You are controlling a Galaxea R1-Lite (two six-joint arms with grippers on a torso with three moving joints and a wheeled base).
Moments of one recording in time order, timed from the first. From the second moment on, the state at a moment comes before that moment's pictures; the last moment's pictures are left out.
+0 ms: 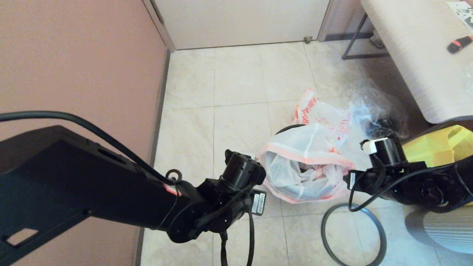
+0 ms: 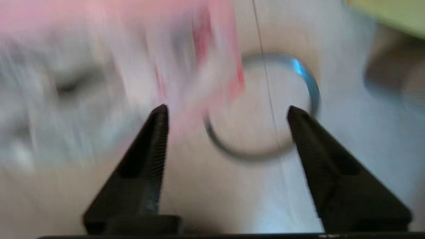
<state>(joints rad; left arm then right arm) -0.84 2.01 -1.04 -0.29 0.41 -0.27 0.27 1.87 -0.87 -0.28 -0.36 0.35</state>
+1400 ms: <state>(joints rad) -0.96 2.45 -1.94 0.39 0.42 -0.72 0.15 1.60 -0.85 -0.15 -0.25 0.56</state>
